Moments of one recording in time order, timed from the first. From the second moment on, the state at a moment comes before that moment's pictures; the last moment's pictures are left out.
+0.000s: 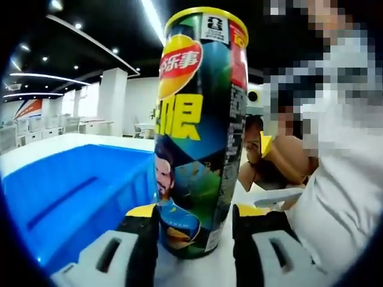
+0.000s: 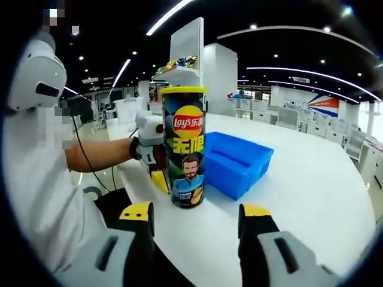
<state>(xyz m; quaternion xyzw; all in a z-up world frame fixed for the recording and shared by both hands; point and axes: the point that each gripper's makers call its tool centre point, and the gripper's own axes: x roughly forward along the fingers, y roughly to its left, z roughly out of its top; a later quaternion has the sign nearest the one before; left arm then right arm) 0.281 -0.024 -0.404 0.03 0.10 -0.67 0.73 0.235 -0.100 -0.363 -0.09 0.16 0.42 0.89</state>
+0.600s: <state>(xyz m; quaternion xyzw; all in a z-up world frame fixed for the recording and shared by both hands) 0.280 -0.023 -0.404 0.04 0.11 -0.66 0.74 0.235 -0.098 -0.371 -0.08 0.16 0.43 0.89</state>
